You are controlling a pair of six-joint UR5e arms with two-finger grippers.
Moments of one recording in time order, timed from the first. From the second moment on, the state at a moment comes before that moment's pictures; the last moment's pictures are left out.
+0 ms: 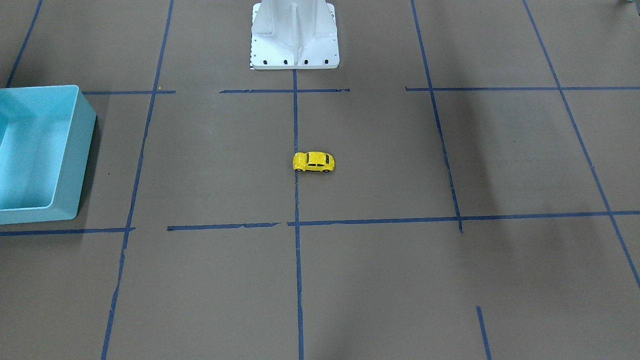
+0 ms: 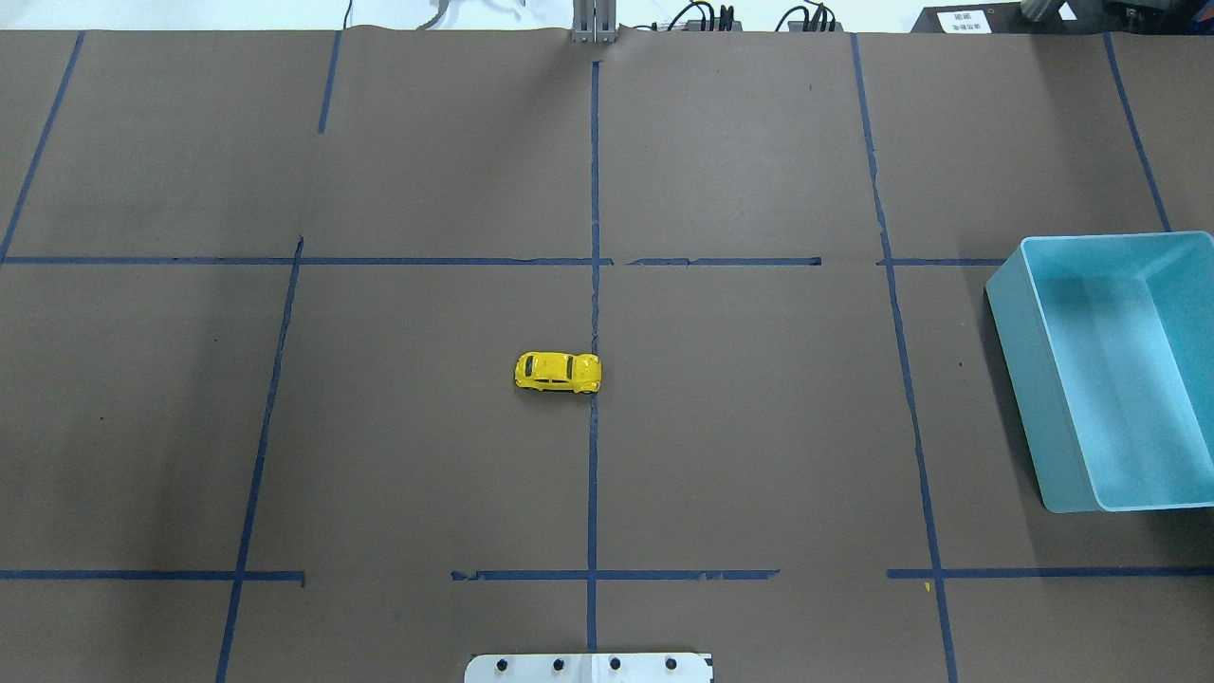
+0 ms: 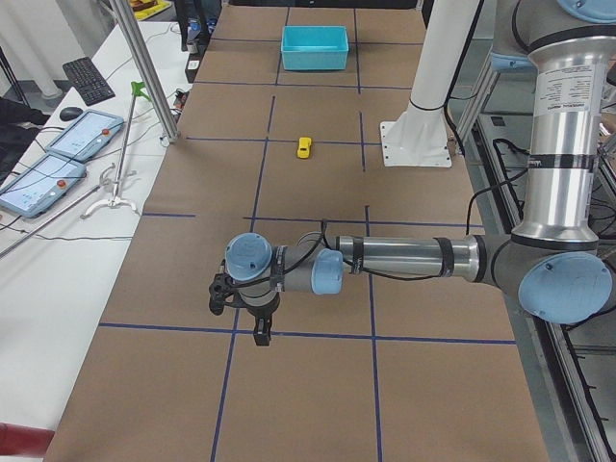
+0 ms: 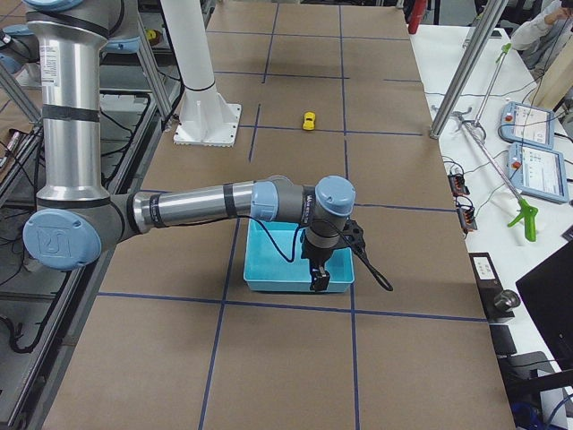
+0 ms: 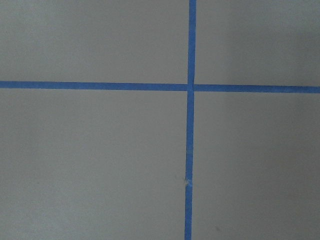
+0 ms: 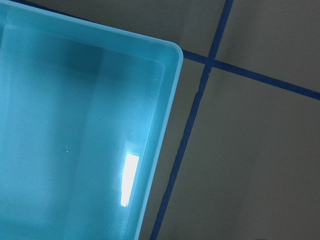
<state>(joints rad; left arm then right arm) -1.54 -1.55 -1.58 -1.61 -2.38 -0.05 1.48 -1.61 1.79 -1.80 2.26 -0.25</state>
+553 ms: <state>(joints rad) -1.54 -1.57 -1.59 -1.61 -2.38 -0.05 1.48 -1.61 1.79 -1.80 2.26 -0.25</state>
